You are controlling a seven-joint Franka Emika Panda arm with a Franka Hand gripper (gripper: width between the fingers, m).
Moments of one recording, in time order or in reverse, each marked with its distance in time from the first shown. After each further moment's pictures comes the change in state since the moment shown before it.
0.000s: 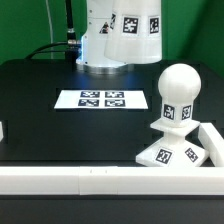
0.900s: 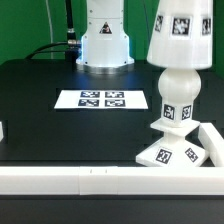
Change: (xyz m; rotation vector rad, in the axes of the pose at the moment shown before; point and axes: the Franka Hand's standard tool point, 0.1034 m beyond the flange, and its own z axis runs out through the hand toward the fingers) arm 0.052 -0.052 0.020 0.008 0.052 0.004
